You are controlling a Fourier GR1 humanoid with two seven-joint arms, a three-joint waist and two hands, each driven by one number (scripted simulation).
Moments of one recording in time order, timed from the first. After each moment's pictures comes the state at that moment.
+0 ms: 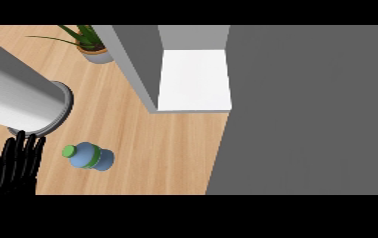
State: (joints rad) left arm 0.29 0.01 0.34 -1.68 0.16 -0.38 -0.41; right arm 0.16 -0.19 0.69 -2.48 0.13 -0.31 0.32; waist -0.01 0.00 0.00
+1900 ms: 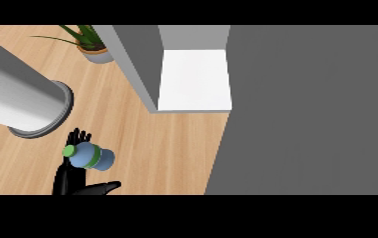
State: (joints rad) left arm -0.04 0.08 0.33 -0.79 0.04 -0.27 -0.92; right arm 0.13 -0.29 0.76 -2.46 0.15 -0.43 0.29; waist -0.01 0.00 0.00
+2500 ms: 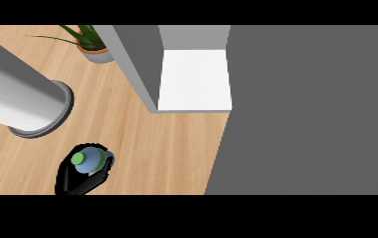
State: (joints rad) left arm -0.10 0.10 0.31 -0.69 0.11 -0.32 -0.95; right arm 0.13 -0.31 0.76 -2.46 0.15 -0.46 0.28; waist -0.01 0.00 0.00
